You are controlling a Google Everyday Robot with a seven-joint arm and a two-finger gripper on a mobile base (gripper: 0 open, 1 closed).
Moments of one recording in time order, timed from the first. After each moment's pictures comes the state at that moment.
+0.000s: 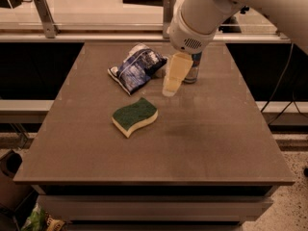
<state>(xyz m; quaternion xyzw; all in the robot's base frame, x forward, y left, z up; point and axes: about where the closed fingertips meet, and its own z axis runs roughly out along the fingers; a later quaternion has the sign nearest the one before) 0.585 -0.047 0.946 -0.66 0.70 -0.02 0.26</state>
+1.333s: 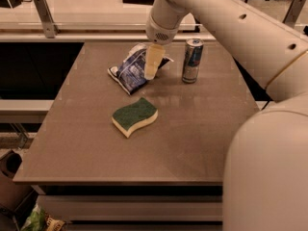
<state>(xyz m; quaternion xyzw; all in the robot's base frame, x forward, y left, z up) 0.719 0.001 0.894 -0.68 0.69 -0.03 0.25</state>
